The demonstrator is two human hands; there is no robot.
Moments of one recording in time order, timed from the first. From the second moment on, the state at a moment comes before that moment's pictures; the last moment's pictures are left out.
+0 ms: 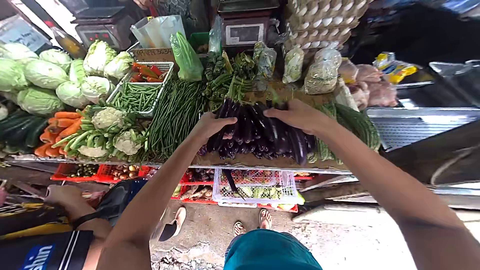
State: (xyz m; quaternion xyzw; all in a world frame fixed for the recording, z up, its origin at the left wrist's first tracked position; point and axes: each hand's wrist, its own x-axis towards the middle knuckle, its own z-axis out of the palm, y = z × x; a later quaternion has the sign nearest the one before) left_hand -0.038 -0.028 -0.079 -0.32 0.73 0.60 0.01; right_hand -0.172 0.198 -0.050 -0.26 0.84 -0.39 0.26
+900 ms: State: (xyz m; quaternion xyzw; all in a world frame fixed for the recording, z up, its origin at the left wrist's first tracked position) left_hand -0.079 0.001 -0.009 -0.36 0.74 0.57 -0.03; right_hand -0.259 0.157 -0.078 -0.25 0.85 -0.34 0.32
